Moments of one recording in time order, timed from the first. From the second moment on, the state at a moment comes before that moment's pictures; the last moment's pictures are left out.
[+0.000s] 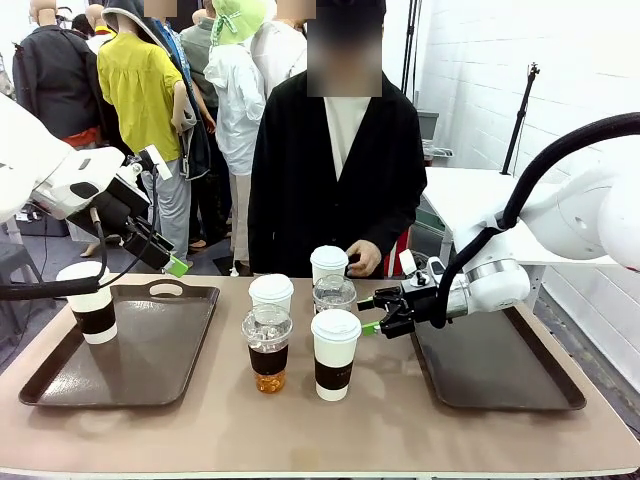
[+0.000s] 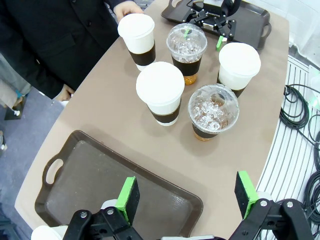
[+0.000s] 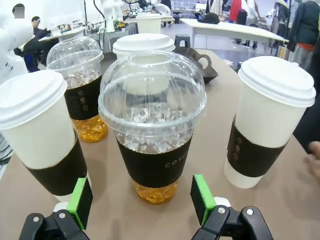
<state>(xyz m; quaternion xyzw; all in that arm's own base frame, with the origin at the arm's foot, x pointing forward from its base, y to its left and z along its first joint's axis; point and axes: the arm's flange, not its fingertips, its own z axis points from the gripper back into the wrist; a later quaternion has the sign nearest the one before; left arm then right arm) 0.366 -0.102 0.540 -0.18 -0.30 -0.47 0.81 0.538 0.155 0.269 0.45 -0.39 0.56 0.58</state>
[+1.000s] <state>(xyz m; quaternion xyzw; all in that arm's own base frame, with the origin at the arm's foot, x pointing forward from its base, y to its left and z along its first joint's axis) 0.366 -0.102 0.540 -0.18 -0.30 -0.47 0.81 0.544 0.179 0.260 0.45 -0.41 0.56 0.56</state>
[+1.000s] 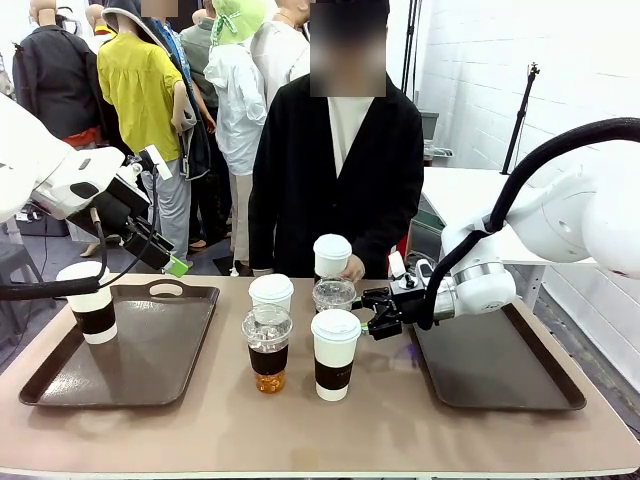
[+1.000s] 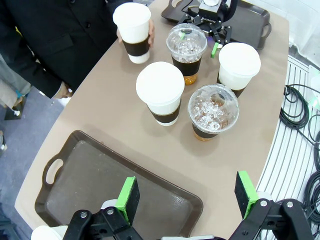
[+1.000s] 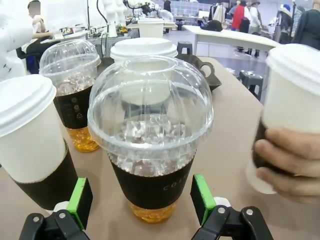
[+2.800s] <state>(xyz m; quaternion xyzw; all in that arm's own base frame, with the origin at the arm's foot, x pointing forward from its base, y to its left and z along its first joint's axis) 0.366 -0.102 0.540 -0.18 -0.30 -0.47 0.81 0.559 0.212 0.247 0.50 -0.39 0.55 0.55</state>
